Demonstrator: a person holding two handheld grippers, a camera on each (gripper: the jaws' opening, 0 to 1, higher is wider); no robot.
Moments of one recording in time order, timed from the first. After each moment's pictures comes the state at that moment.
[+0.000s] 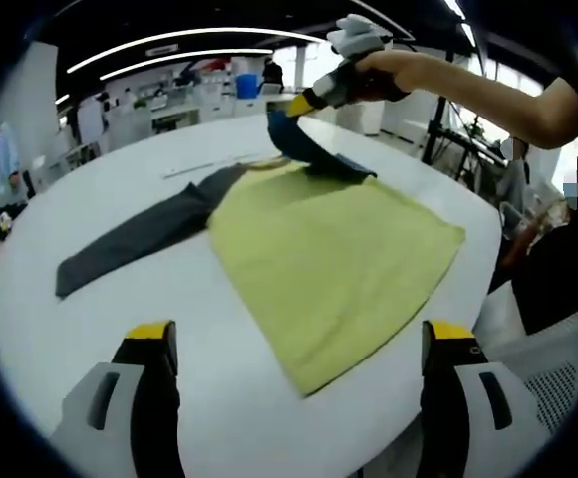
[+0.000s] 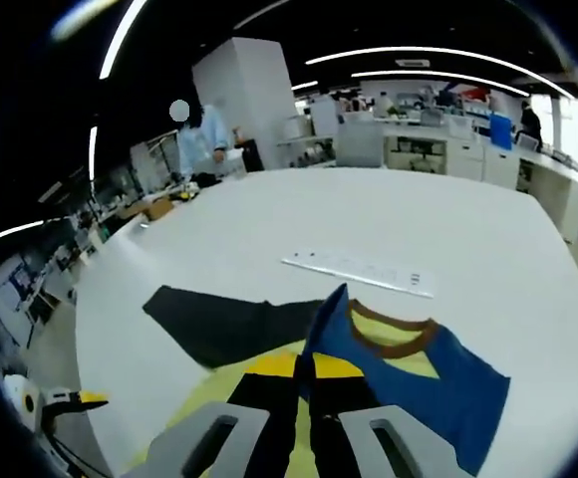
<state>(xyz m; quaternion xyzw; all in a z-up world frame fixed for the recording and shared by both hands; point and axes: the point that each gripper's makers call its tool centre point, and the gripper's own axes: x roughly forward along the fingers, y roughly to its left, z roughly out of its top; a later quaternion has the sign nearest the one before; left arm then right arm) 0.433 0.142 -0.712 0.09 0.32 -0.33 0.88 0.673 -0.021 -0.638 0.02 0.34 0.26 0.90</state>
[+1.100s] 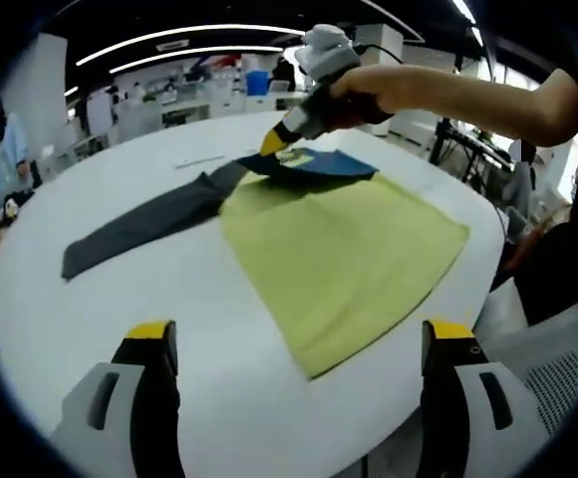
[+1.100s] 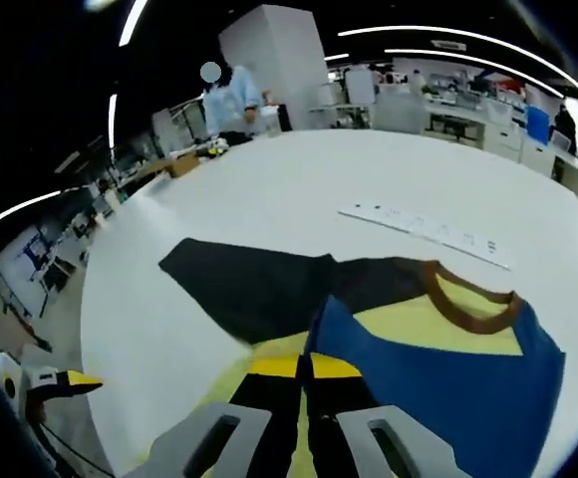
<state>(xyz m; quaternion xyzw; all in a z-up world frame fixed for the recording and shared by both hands) 0.426 0.156 -0.718 0.08 0.33 -0.31 0.89 0.648 0.061 -0.712 -0.01 0.39 0.31 0.87</state>
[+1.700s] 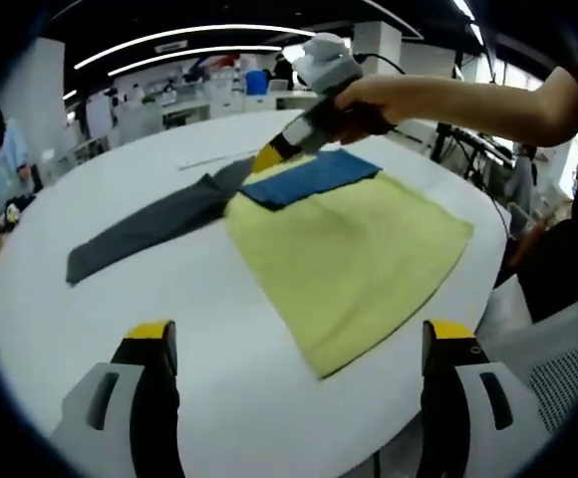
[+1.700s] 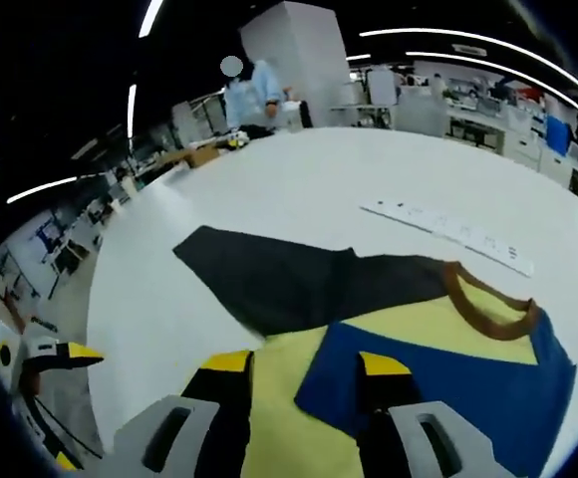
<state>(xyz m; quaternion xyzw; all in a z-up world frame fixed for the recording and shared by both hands) 0.433 0.164 -0.715 0.09 0.33 -0.31 0.89 0.638 0.066 -0.709 -0.02 0.38 0.36 0.85</state>
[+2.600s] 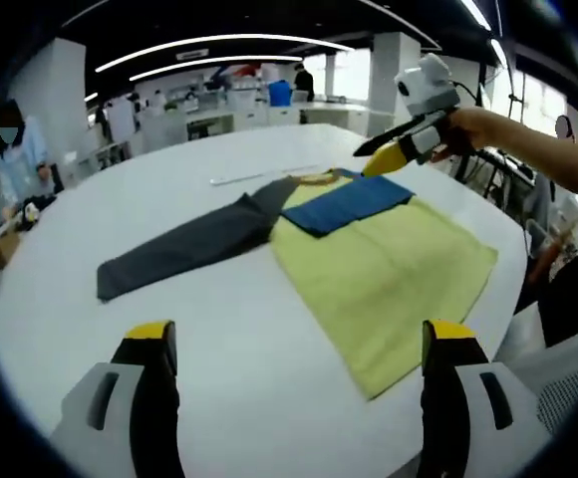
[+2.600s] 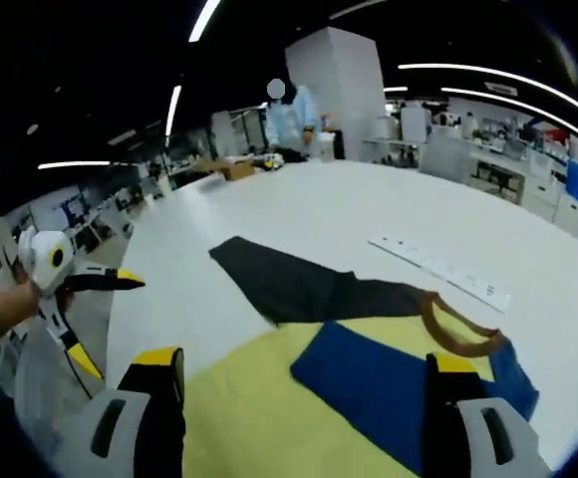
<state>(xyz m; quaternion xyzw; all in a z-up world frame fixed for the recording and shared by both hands) 0.475 0.199 -0.688 0.07 0.31 -0.26 0.91 0.602 0.015 -0.659 -0.06 0.30 0.42 0.85</state>
